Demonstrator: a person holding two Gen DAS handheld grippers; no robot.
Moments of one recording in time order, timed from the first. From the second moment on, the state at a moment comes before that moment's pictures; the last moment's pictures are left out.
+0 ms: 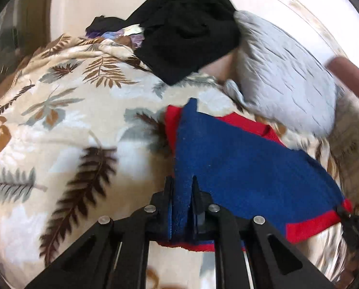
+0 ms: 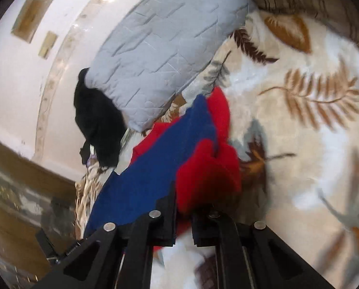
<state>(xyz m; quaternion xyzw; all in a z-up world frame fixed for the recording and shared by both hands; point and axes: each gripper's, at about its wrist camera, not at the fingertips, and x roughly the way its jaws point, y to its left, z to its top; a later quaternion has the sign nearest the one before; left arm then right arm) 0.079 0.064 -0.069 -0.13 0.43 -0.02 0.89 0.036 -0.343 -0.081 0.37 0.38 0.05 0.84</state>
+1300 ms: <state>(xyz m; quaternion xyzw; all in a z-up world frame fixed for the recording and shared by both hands) 0.202 0.057 -0.084 -0.02 0.40 -0.05 0.91 0.176 -0.339 -0.064 0.09 0.39 0.00 0.92</state>
